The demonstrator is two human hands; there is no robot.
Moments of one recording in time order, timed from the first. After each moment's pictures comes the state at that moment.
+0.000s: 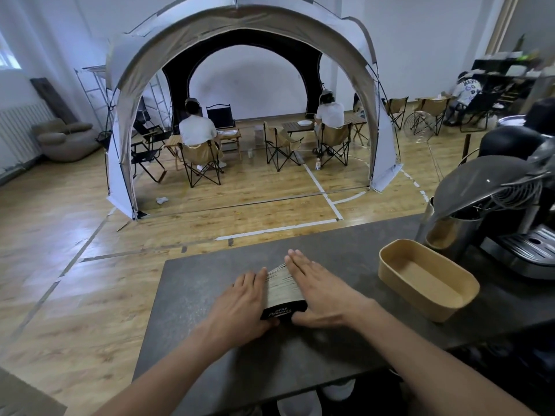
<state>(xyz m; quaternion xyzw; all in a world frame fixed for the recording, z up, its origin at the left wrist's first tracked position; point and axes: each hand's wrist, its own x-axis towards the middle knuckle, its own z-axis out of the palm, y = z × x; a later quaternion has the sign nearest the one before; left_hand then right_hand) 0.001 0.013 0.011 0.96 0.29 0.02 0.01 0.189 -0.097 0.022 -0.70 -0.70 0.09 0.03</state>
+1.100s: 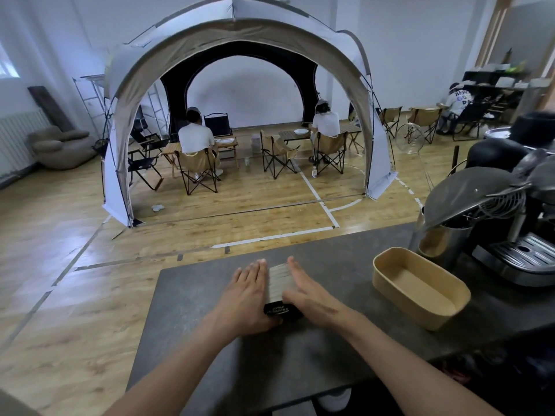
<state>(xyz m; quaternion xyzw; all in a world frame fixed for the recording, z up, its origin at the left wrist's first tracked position) 0.030 0.030 0.011 0.96 0.28 -0.01 0.03 0.179 -0.098 0.040 -0.72 -0.51 0.35 0.33</state>
